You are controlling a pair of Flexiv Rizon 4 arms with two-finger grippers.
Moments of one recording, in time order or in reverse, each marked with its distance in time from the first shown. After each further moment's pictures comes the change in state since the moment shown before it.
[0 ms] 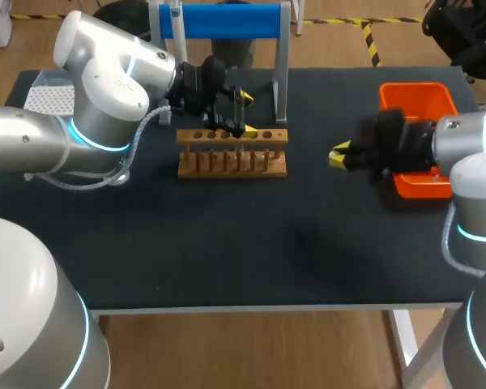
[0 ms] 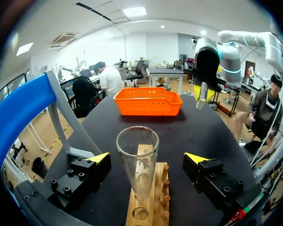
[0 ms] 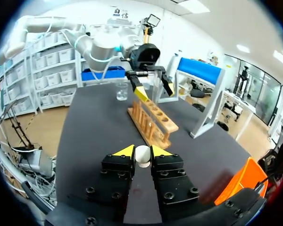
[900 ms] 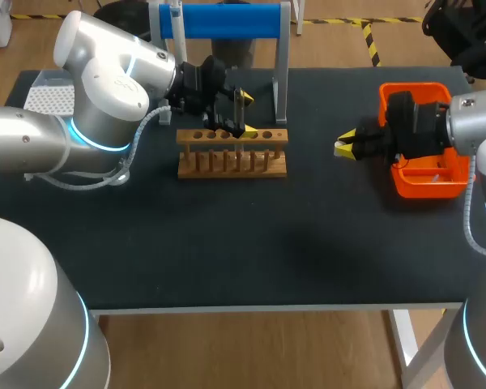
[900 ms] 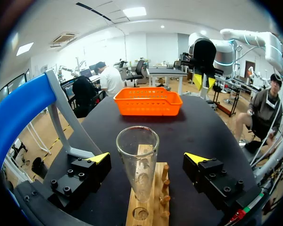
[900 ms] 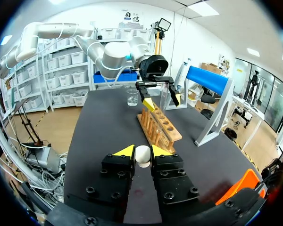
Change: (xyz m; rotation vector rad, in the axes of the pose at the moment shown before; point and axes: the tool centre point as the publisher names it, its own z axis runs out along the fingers) left arm 0.000 0.000 0.000 0.000 0.000 0.000; right arm -0.001 0.020 -0.018 -0.018 0.102 -0.041
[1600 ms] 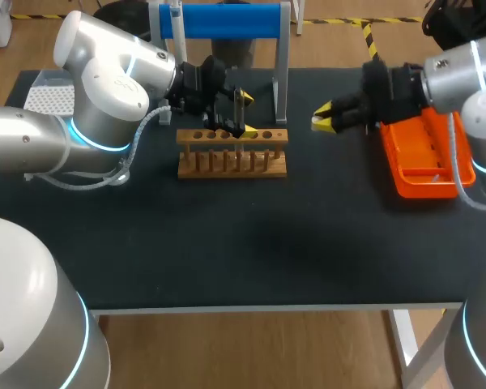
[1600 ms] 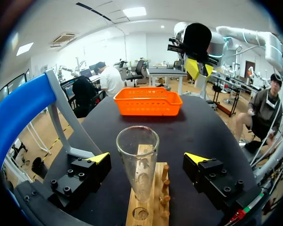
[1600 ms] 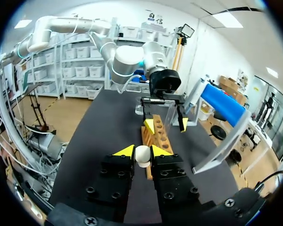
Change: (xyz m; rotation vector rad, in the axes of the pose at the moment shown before) left arm 0.000 0.000 0.000 0.000 0.000 0.000; right arm -0.024 0.058 0.031 -0.004 0.145 -0.190
